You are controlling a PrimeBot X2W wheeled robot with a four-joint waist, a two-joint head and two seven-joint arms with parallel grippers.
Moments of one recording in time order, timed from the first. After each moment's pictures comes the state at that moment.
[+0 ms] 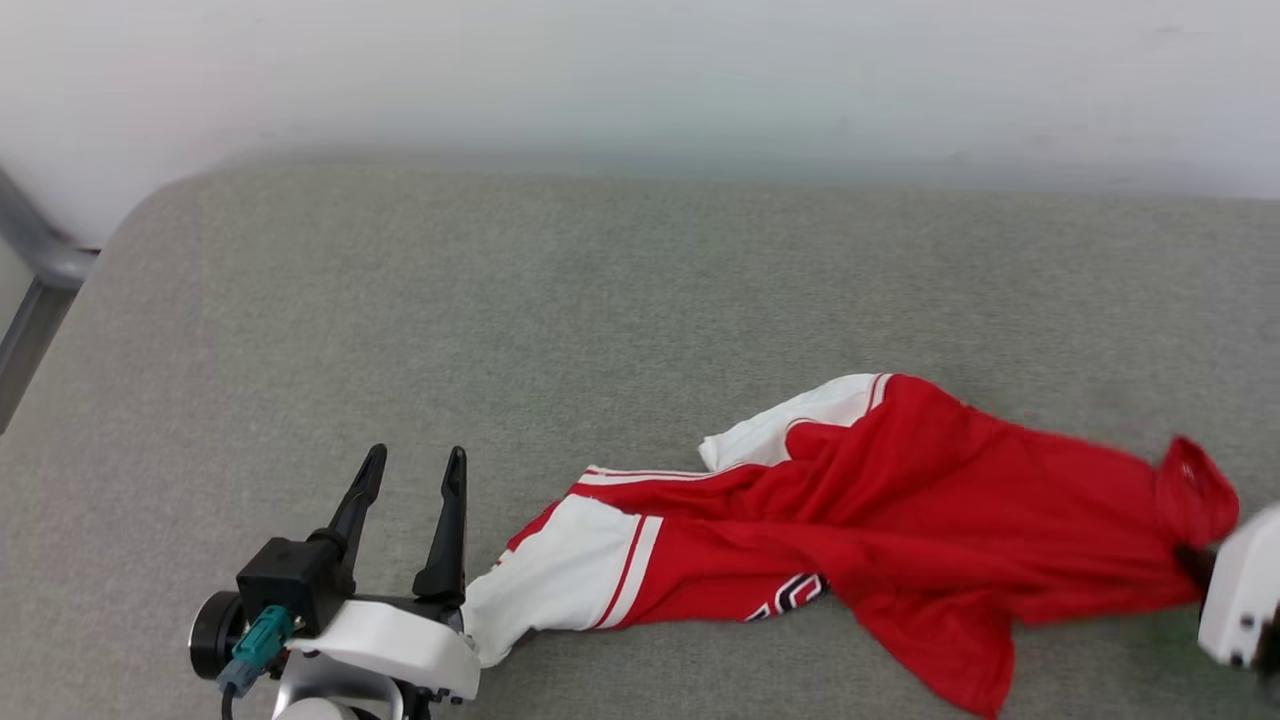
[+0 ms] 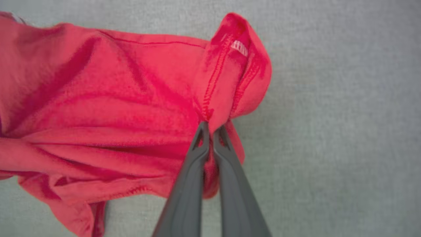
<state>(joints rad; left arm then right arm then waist) -0.08 0.29 -0.33 0.05 -0.45 0.14 -0.26 -0.26 -0.36 -0.17 0.36 0.43 0.13 0.68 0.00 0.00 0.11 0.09</state>
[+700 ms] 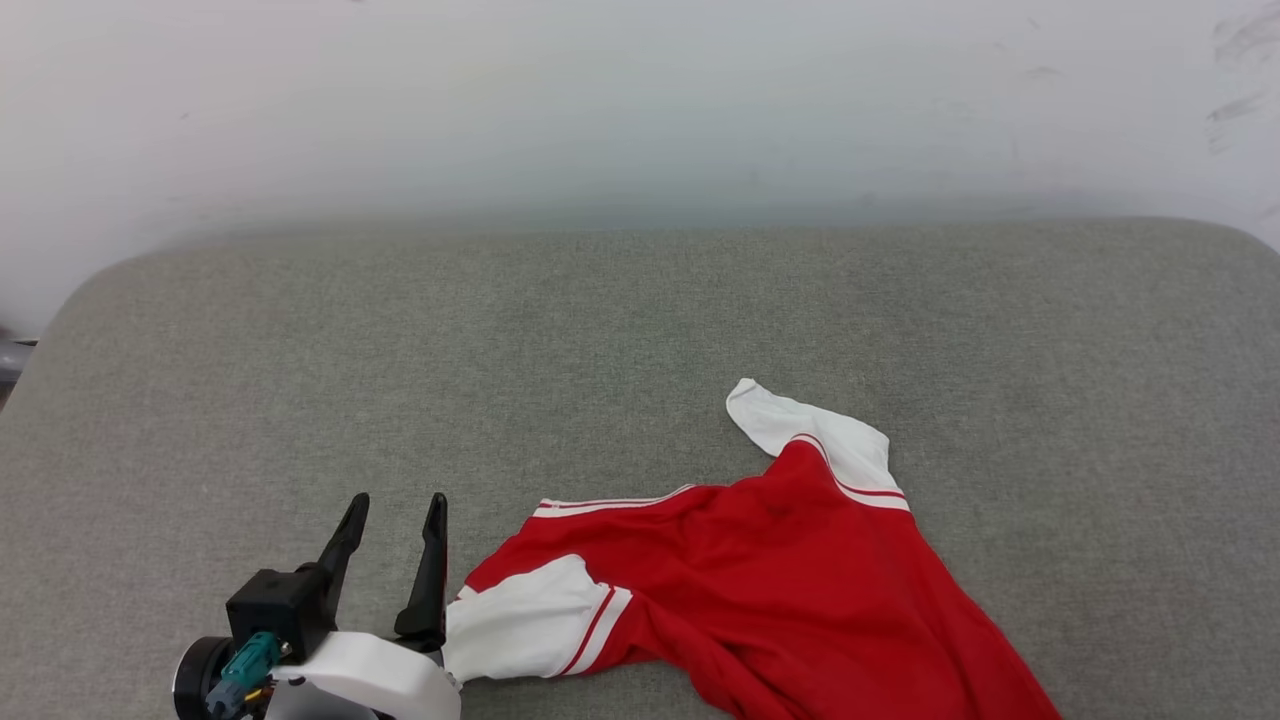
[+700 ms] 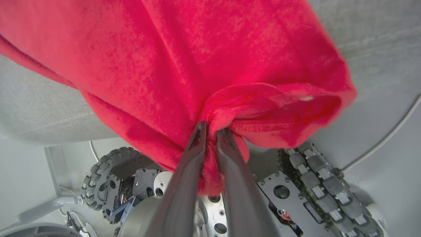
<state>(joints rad) -0.02 0.32 -0.32 0.06 -0.48 0.16 -0.22 0.43 -0.05 -0.16 -0.02 0.50 0.13 0.72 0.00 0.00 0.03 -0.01</state>
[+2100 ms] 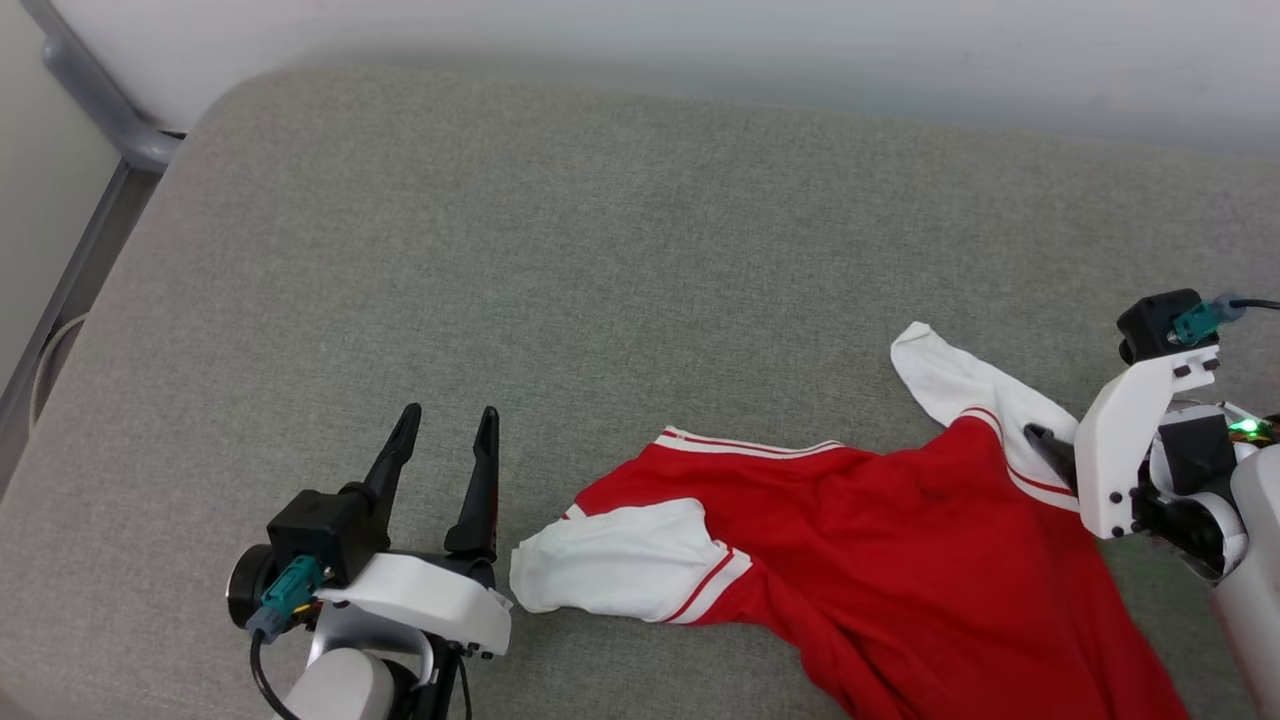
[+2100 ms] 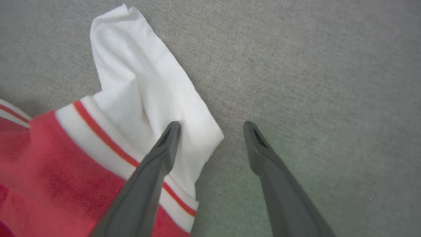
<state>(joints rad) -0.17 0.26 -0.35 0.12 -0.47 0.12 -0.26 -0.52 -0.40 0.23 0.49 0.44 0.13 0.60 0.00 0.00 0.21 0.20</state>
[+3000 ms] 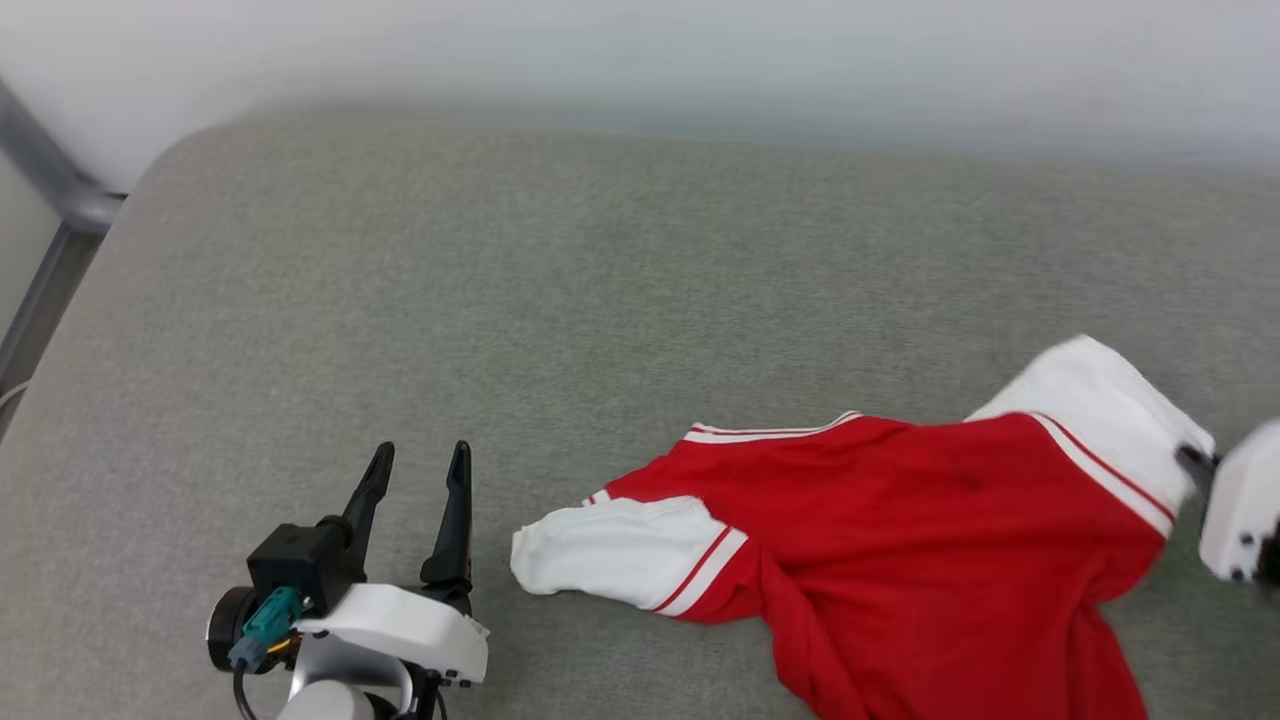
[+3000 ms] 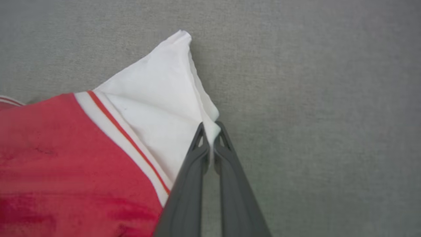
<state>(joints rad) -0.12 0.22 -0.28 0.16 -0.44 0.09 -0.26 -0.41 -0.46 0.03 0.49 0.50 0.13 0.52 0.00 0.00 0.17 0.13</state>
